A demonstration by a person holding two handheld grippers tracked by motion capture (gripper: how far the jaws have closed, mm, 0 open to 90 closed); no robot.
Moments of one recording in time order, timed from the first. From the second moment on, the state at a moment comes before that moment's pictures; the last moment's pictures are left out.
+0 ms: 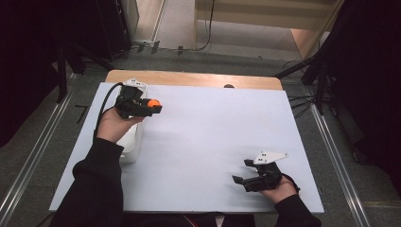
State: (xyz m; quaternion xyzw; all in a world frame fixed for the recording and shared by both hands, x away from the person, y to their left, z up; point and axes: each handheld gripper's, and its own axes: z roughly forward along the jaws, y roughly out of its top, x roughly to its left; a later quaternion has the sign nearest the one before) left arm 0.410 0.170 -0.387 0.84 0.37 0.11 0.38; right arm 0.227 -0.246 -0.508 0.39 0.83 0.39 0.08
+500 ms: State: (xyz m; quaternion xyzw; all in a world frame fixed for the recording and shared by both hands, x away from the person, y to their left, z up) left arm 0.413 0.183 -0.384 0.83 0.39 0.12 0.37; right arm 0.227 -0.246 -0.508 0.39 0.83 0.39 0.07
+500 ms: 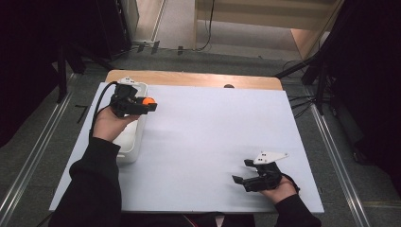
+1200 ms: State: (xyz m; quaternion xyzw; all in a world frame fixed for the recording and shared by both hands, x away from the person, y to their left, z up) left arm 0.414 0.201 -0.375 0.81 0.42 0.14 0.38; right arm 0.226 -0.243 -0.507 0.39 0.83 0.39 0.07
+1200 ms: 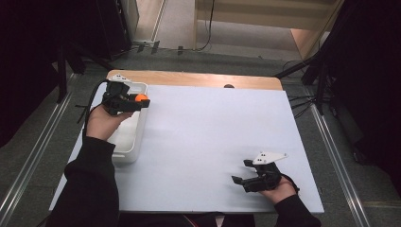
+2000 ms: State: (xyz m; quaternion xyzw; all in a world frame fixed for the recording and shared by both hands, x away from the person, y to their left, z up) left arm 0.419 0.223 -0.377 0.79 0.46 0.16 0.38; right arm 0.228 -0.244 -0.508 0.40 0.83 0.39 0.07
